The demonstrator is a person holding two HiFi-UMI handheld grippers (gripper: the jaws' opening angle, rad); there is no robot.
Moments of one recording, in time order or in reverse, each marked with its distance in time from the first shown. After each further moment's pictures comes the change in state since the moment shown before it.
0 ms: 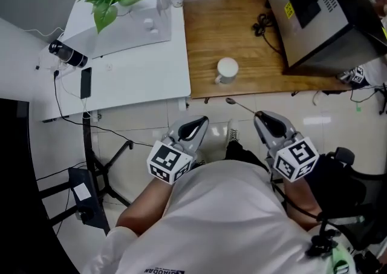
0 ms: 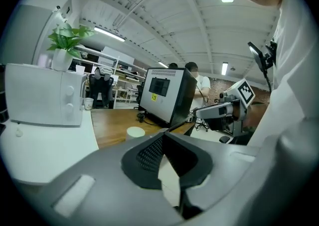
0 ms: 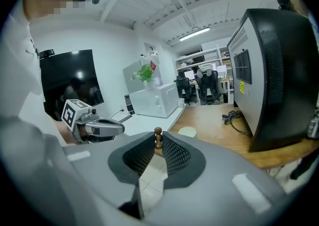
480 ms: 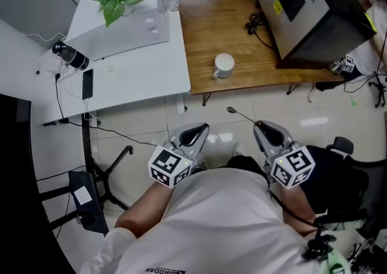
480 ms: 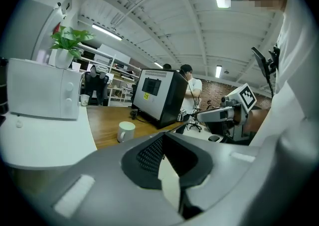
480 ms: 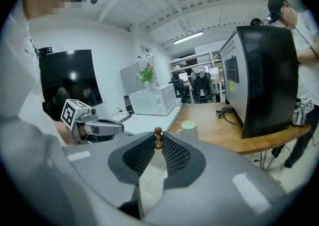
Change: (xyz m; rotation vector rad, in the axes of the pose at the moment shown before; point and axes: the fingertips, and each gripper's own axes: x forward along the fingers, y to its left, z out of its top) left arm -0.045 -0.044 -0.024 -0.018 0.000 -0.069; right arm -0.050 0.051 -0.035 0.033 -0.025 -0.082
